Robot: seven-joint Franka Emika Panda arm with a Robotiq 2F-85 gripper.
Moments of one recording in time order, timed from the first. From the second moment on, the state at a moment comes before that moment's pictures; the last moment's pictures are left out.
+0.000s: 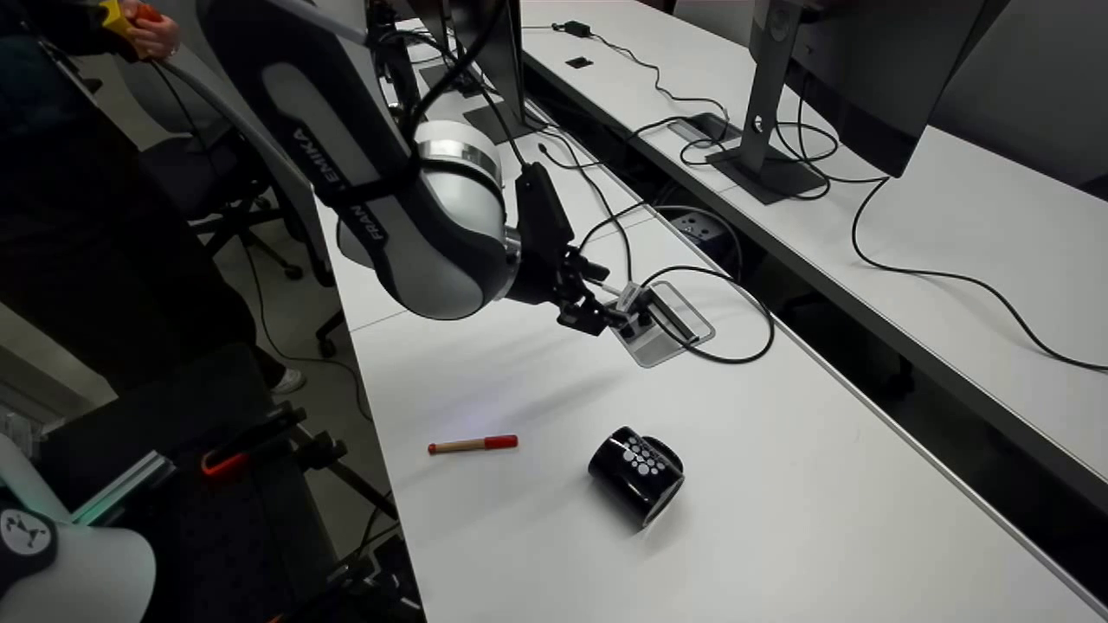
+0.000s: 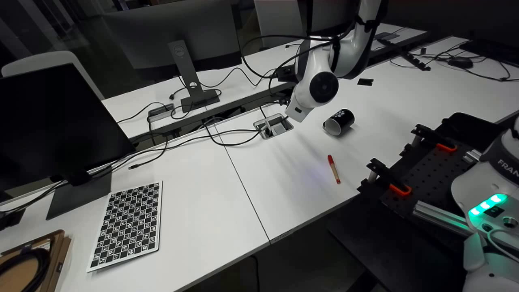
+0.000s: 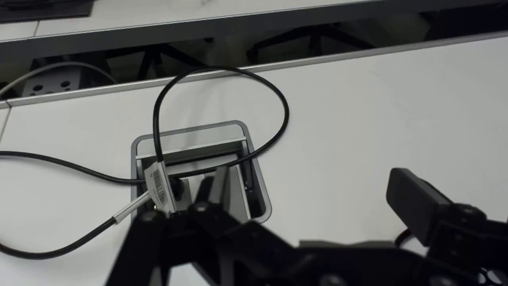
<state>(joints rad) 0.05 0.63 0.04 -2.19 -2.46 2.40 -0.28</state>
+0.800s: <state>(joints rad) 0.19 0.69 0.04 -2.21 -2.11 2.08 -0.74</state>
